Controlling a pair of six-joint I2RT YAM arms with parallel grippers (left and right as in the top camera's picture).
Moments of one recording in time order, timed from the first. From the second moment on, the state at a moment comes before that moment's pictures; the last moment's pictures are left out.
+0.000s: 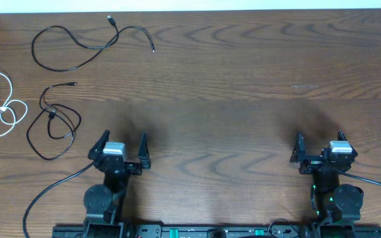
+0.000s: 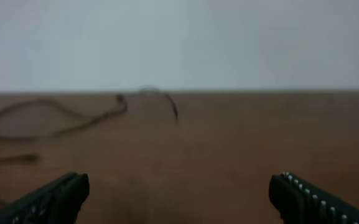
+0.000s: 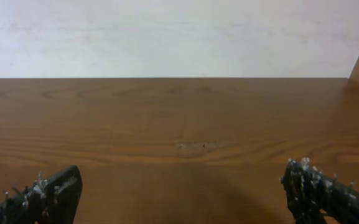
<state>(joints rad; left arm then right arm) -0.08 0.01 0.01 -0.07 0.04 -0.03 0.02 0.01 0.01 -0.07 0.03 0.01</state>
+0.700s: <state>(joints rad) -0.08 0.01 0.02 -0.11 0.00 -0.05 0.02 0.01 0.01 -0.07 0.03 0.01</state>
